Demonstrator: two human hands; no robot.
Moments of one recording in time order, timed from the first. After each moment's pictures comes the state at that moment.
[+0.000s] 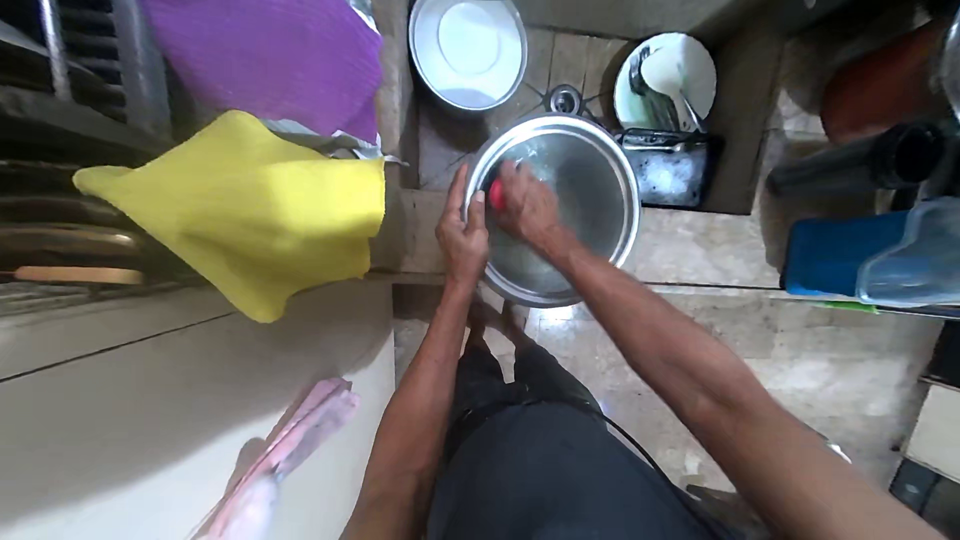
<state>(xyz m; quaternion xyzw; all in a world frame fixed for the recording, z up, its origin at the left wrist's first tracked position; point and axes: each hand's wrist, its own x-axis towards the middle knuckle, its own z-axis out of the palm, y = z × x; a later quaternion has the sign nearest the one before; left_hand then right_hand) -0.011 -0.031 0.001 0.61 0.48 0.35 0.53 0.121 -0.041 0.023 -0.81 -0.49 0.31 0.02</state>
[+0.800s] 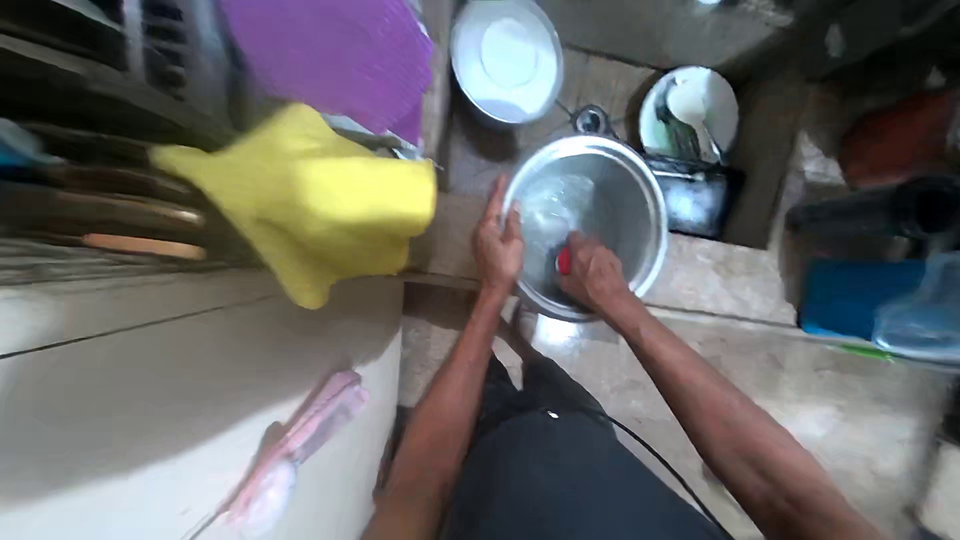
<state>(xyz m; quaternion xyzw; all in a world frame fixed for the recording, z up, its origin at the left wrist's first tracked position) -0.010 -0.043 0.014 0.59 0.51 0.32 0.54 0.127 -0.134 0.042 -0.82 -0.47 0.31 -0.06</state>
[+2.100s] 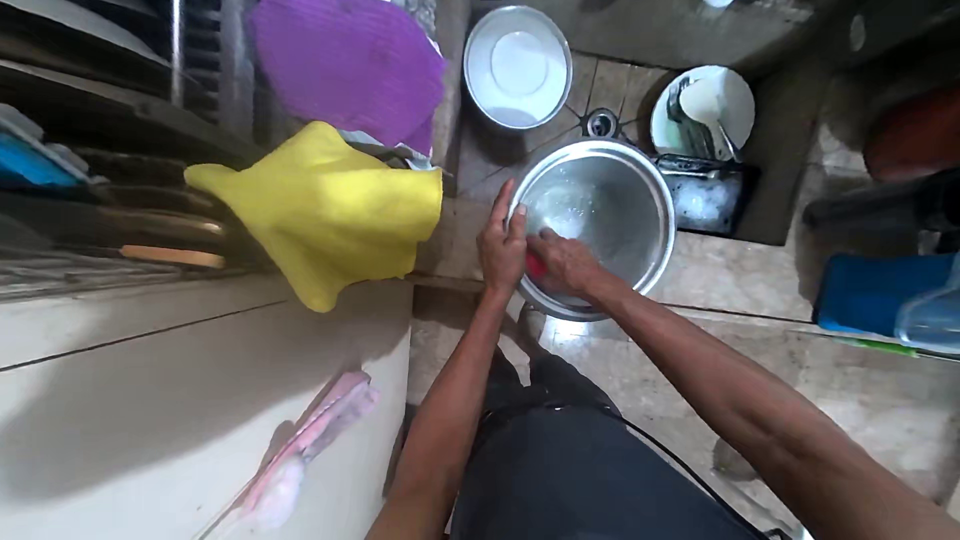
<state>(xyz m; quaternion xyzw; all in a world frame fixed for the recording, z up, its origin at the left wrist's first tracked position) -0.012 -0.033 0.003 0.58 0.51 0.33 0.54 0.116 -0.091 0.007 -0.69 -0.63 0.37 -0.02</state>
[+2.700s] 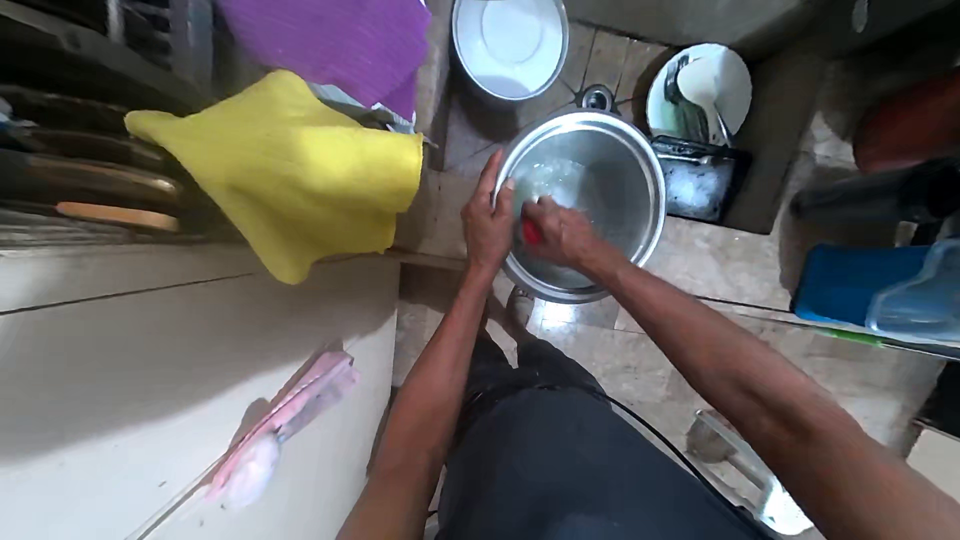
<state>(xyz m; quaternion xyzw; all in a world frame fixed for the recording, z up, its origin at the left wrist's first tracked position) -0.013 -0.030 0.003 0.62 0.50 0.32 0.52 0.135 -0.087 0.012 -0.69 -0.63 0.35 -0.03</state>
